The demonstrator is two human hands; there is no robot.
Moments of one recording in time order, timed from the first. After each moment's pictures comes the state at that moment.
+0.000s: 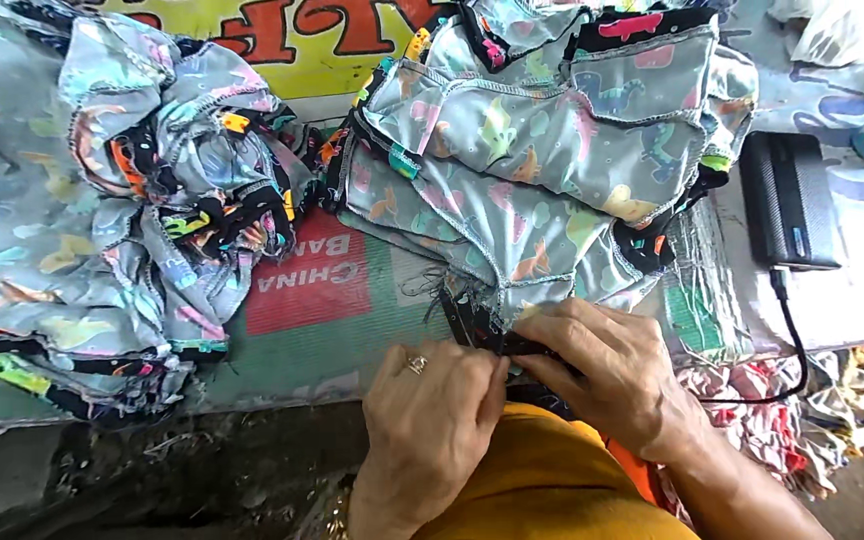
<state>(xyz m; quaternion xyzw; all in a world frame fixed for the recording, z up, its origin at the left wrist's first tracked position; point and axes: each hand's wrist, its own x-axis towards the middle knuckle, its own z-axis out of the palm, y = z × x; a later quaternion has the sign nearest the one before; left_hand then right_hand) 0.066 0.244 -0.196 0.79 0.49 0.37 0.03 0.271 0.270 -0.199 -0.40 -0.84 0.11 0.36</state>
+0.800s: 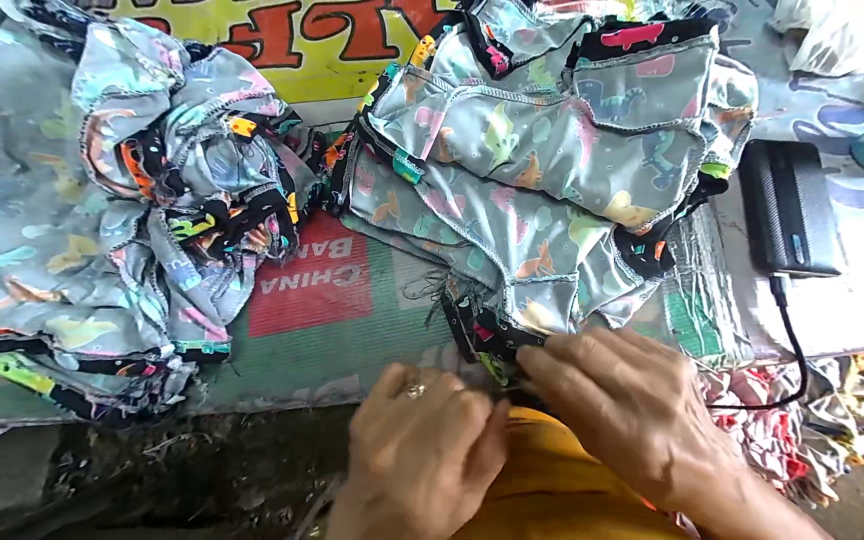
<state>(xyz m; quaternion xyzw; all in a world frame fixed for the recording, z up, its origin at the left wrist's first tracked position) 0.050 0.231 -0.185 0.81 0.45 0.36 0.09 0.275 0.251 -0.181 -0.40 -0.87 0.06 0.29</state>
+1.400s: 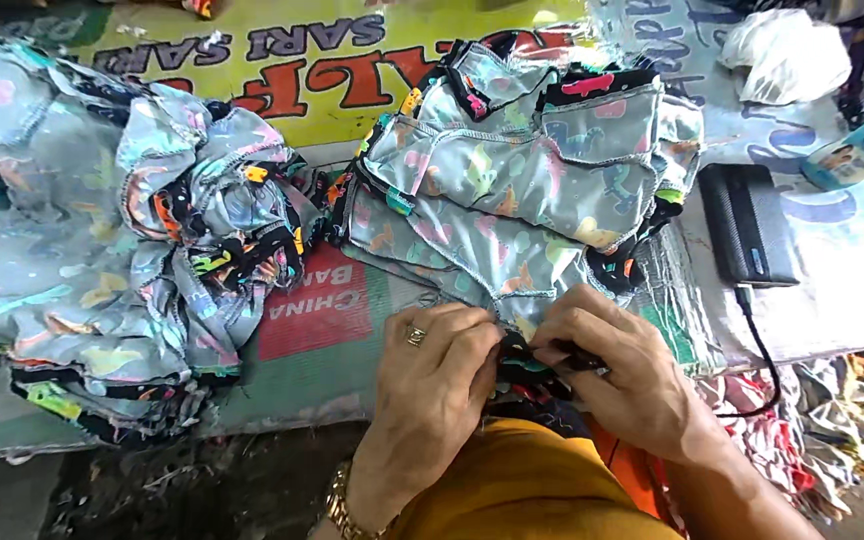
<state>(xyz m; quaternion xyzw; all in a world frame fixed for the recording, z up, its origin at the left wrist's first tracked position) 0.072 0.281 -0.182 0.81 0.42 0.40 0.08 0.293 0.280 -0.179 -0.40 -0.79 0.25 0.39</state>
